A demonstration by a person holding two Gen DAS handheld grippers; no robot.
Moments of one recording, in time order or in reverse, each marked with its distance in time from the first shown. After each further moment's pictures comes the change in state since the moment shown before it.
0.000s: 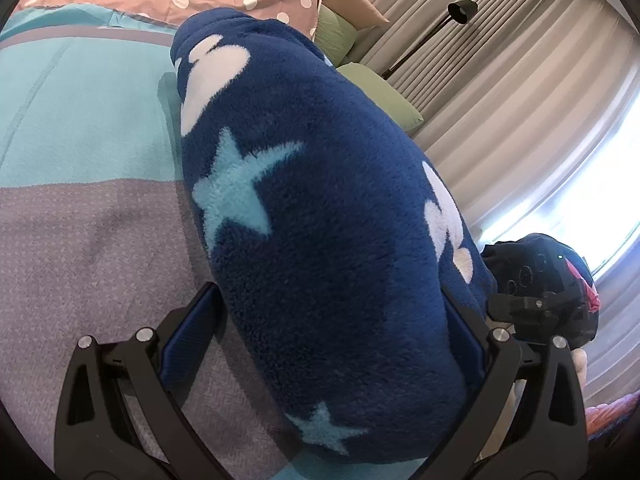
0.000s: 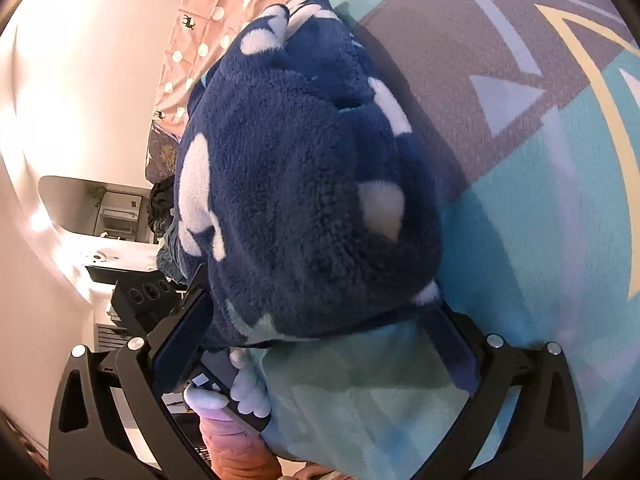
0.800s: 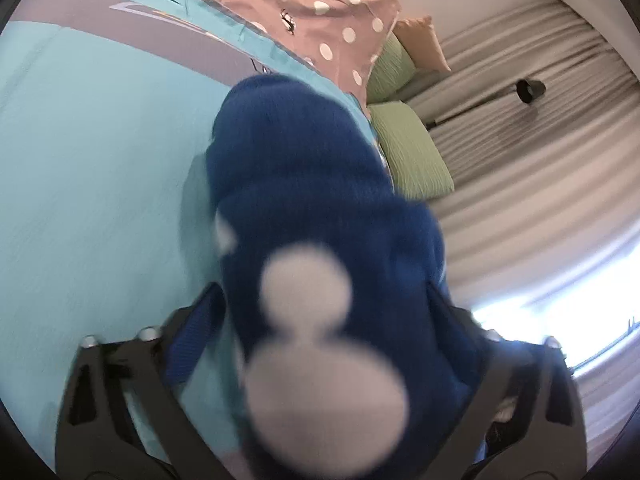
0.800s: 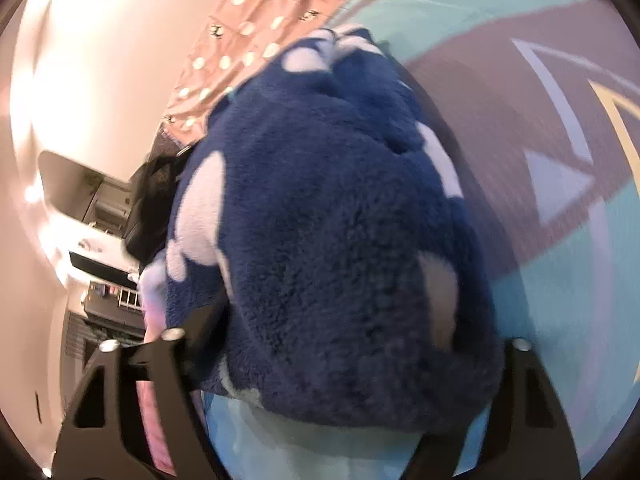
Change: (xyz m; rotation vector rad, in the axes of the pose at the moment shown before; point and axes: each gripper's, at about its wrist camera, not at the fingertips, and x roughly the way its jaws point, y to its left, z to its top) left arm 0.077 0.086 0.135 -0.308 -0.011 -0.030; right arm 0.023 0.025 0.011 -0.184 -0.138 -0.031
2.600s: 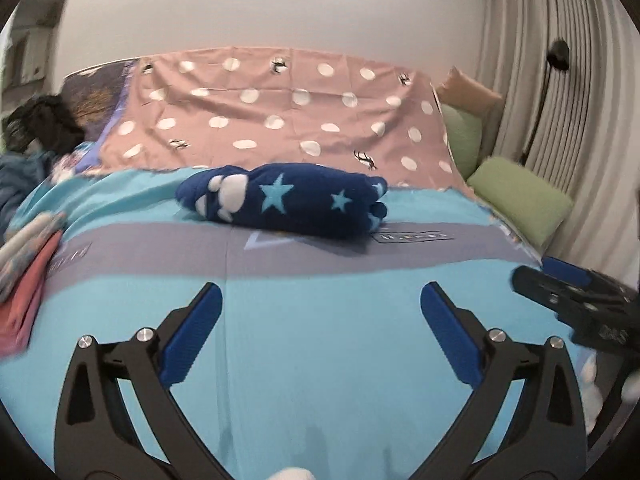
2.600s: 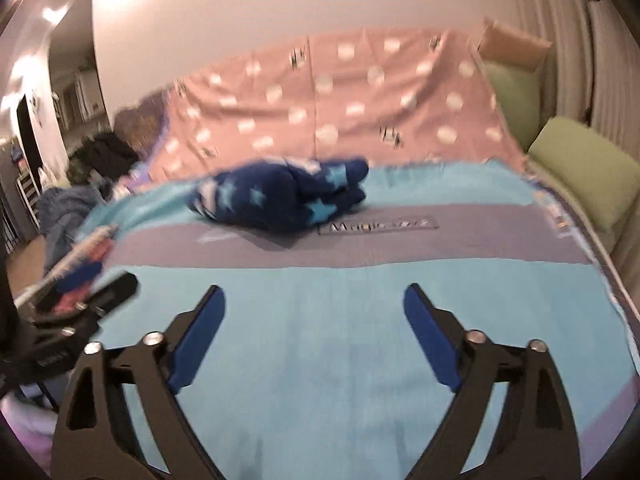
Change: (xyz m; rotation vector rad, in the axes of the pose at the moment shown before) left arm -0.100 -0.023 0.016 0.431 -0.471 0.594; right arm 0.134 0.143 0.158 -0.685 -0.303 -0.330
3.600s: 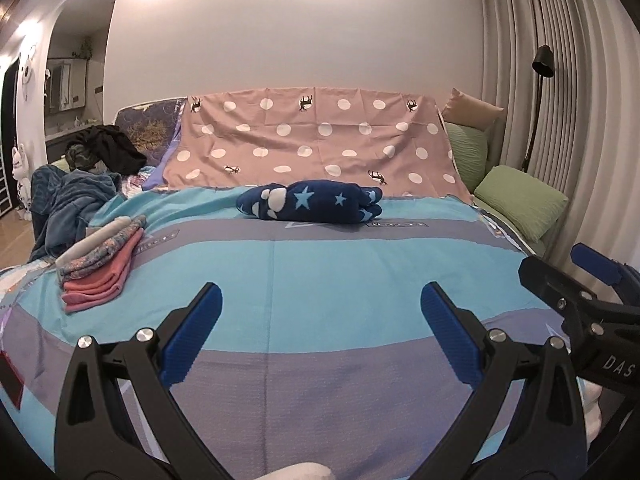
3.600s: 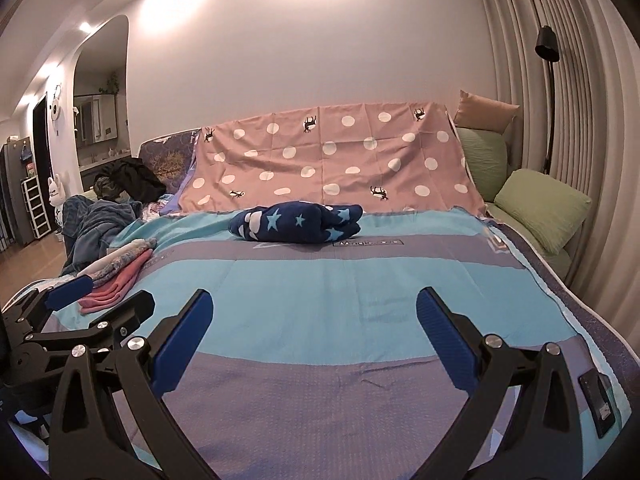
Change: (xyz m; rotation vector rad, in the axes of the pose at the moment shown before) left arm -0.203 -0.053 -0.064 0.057 -0.098 0.129; right arm -0.192 0.061 -0.072 -0.058 -0.186 -0.050
